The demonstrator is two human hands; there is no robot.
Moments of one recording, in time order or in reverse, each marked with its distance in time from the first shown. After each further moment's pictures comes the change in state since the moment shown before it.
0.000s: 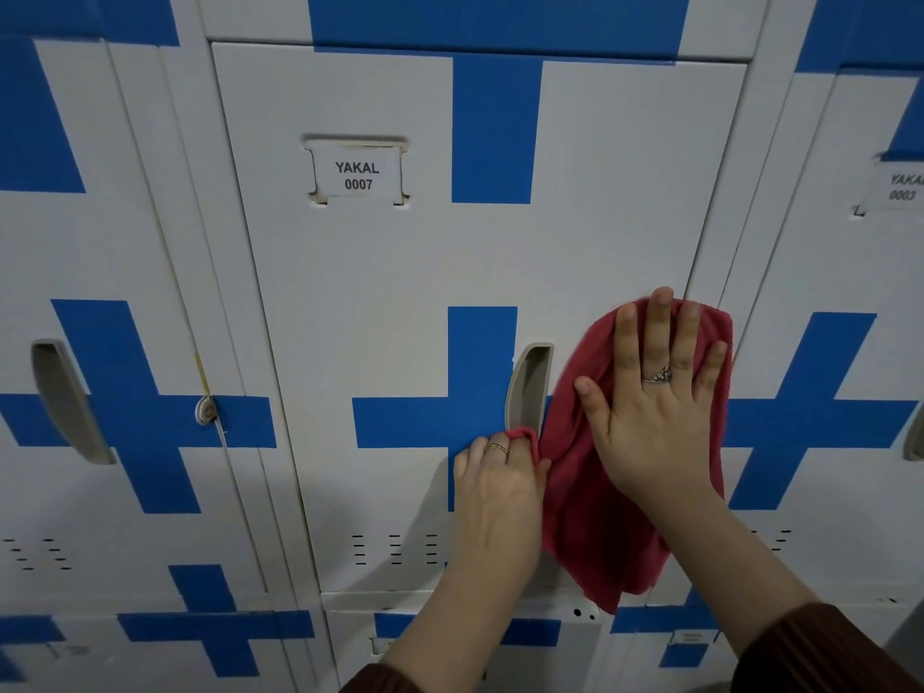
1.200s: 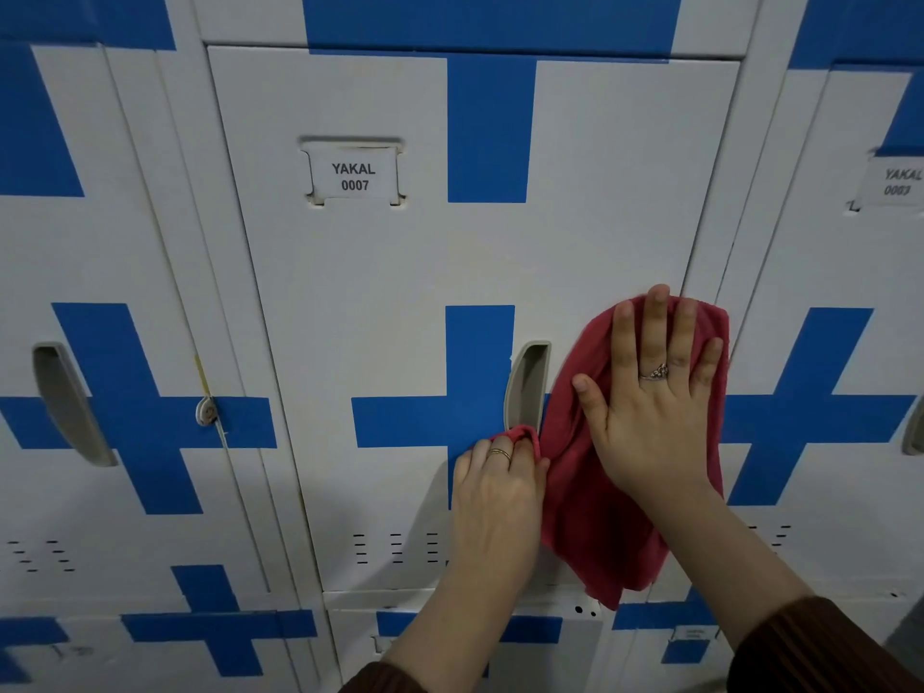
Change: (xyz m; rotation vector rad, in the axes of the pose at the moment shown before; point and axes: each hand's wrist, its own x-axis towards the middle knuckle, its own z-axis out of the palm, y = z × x) left_hand -0.003 -0.002 0.004 0.052 0.036 0.053; right_hand 0.001 0.000 0.001 0.002 0.008 0.004
